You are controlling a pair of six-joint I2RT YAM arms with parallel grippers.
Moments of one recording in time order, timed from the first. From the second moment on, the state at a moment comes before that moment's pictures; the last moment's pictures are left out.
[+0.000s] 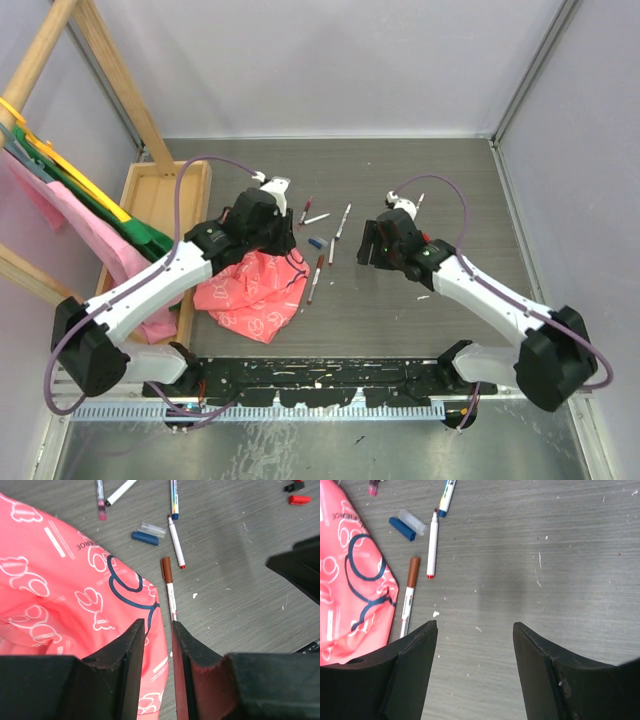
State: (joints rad) left arm -0.72 1.32 1.10 -0.50 -0.08 -0.41; right arm 0.59 1.17 0.80 -0.43 0.17 0.64
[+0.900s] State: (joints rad) left arm -0.70 1.08 1.04 -0.55 -0.04 -0.18; right arm 0.58 2.01 1.46 -0.39 0.34 0.58
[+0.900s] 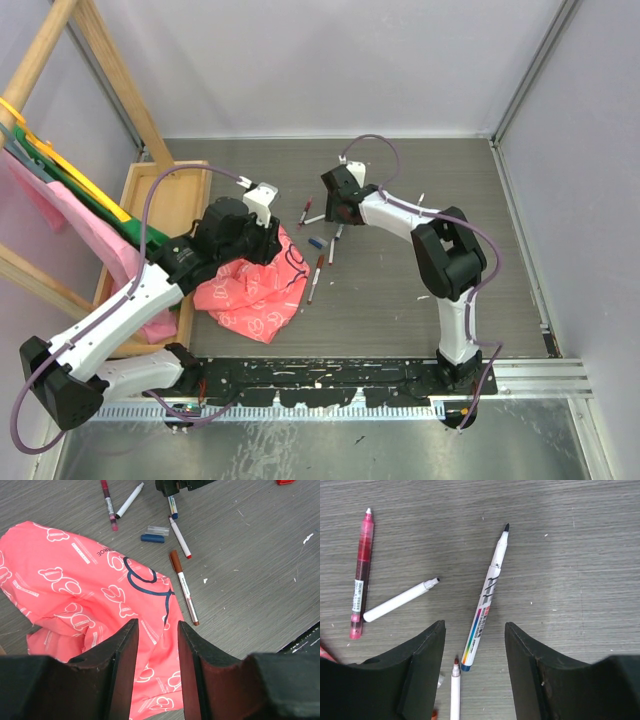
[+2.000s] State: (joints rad) left arm -0.70 1.11 1.05 -0.59 -0.05 -0.21; right arm 0.54 2.12 1.53 -0.40 0.32 0.52
